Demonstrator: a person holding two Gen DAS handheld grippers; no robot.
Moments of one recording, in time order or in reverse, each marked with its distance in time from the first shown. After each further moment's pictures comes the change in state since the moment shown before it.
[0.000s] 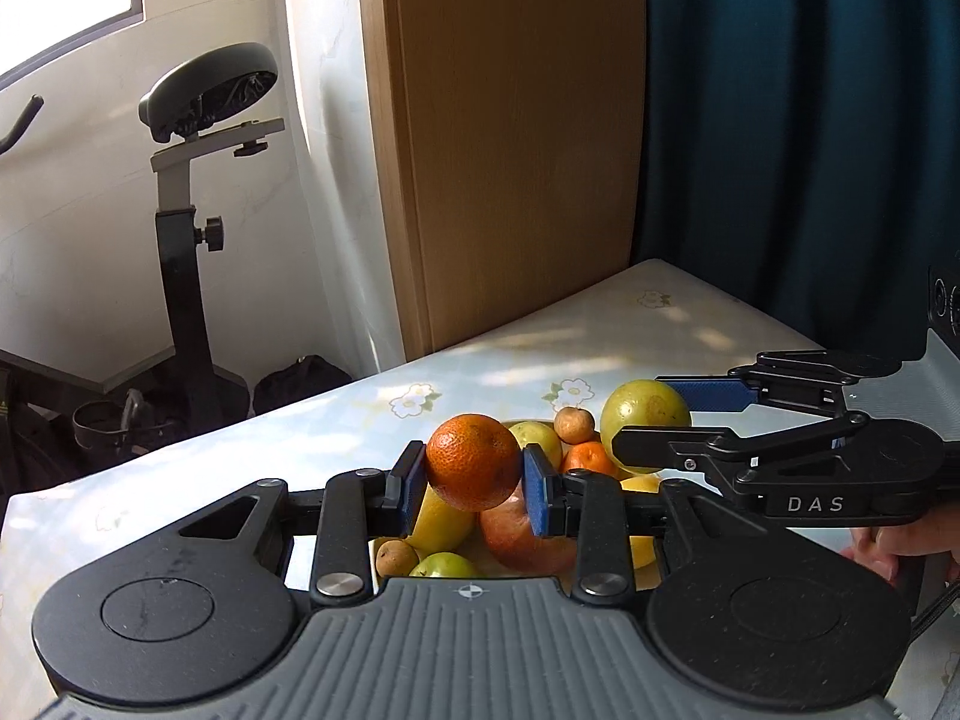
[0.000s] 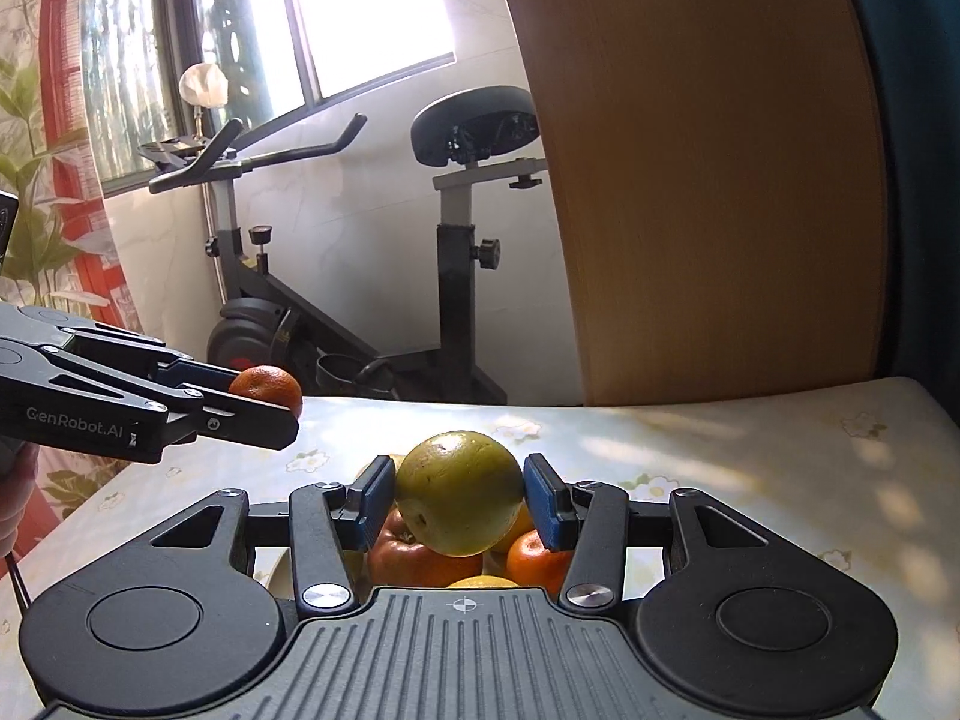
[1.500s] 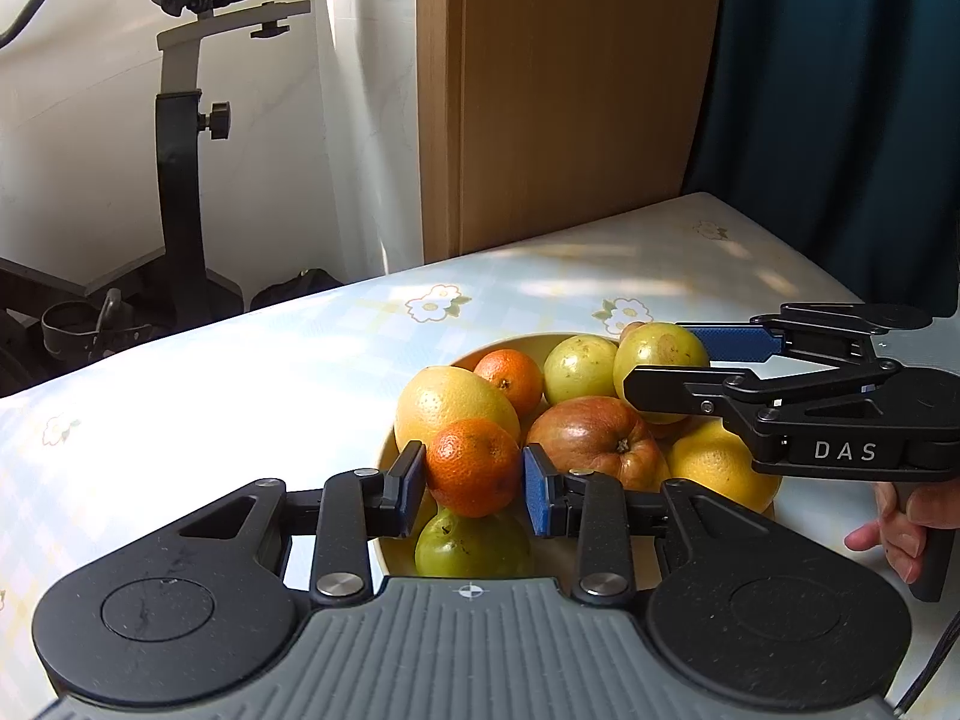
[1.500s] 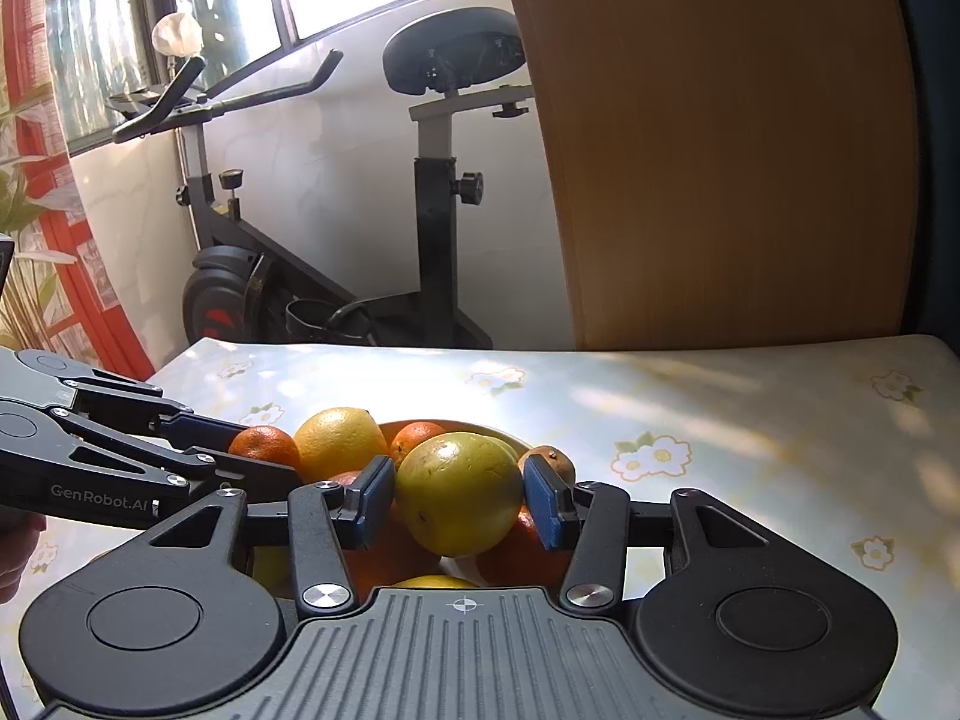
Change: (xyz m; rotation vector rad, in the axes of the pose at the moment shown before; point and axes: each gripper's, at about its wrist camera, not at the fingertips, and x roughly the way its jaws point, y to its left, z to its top) left arm 0.064 0.029 -0.026 -0.094 0.124 0.000; right arm 0.055 -0.009 -0.011 -0.001 0.107 -0.026
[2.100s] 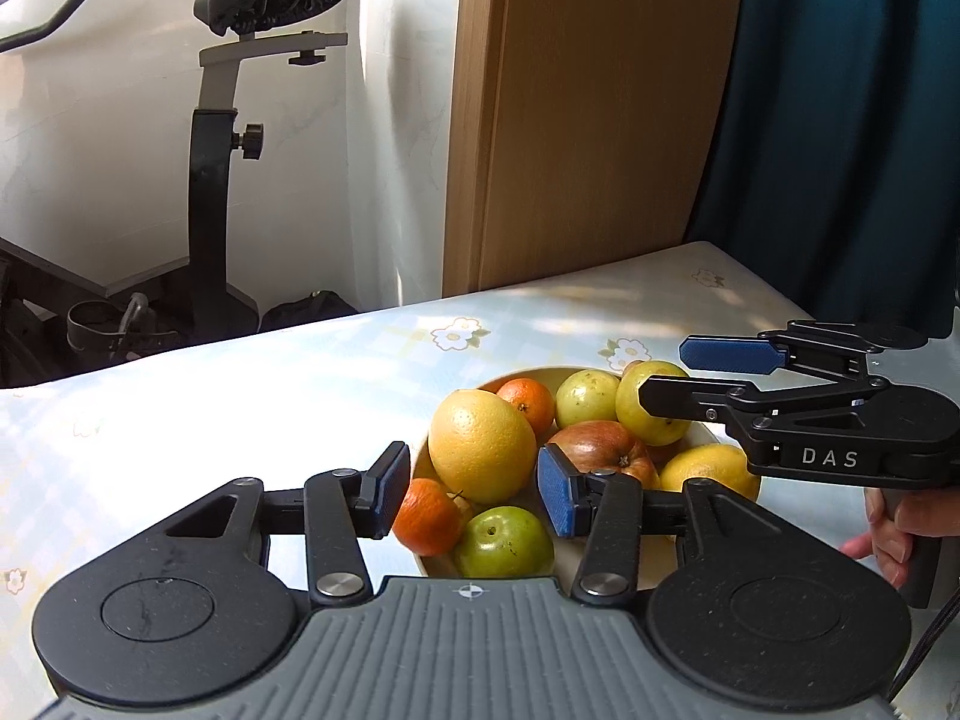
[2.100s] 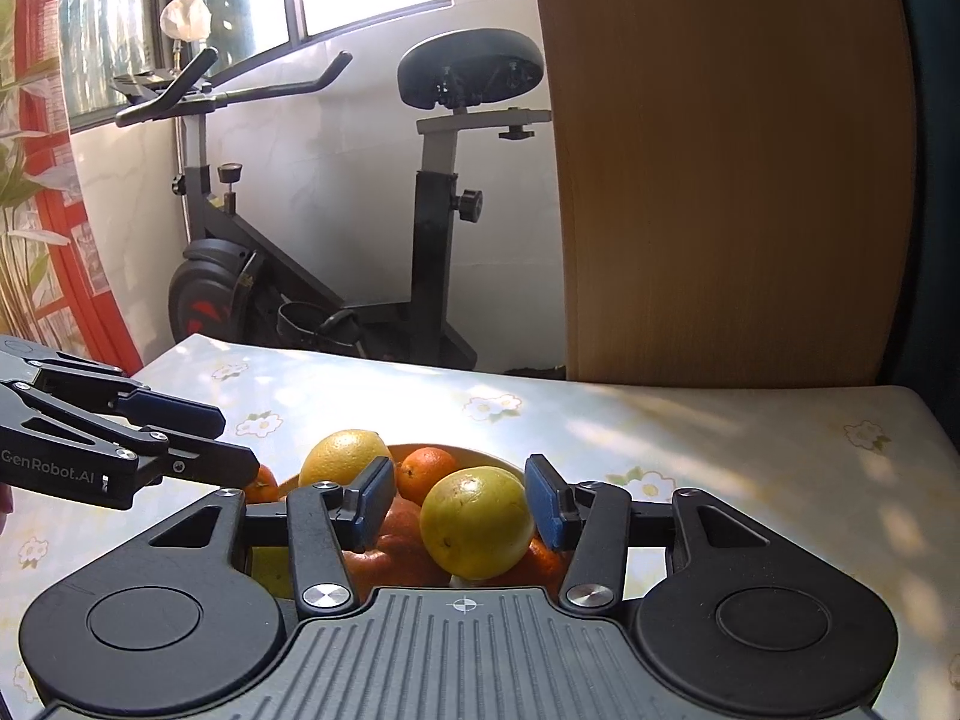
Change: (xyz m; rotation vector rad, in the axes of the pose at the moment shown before) left arm -0.034 0.015 -0.003 -0.056 -0.071 -0.007; right arm -0.015 0.023 0.013 -0.071 -0.010 -0.058
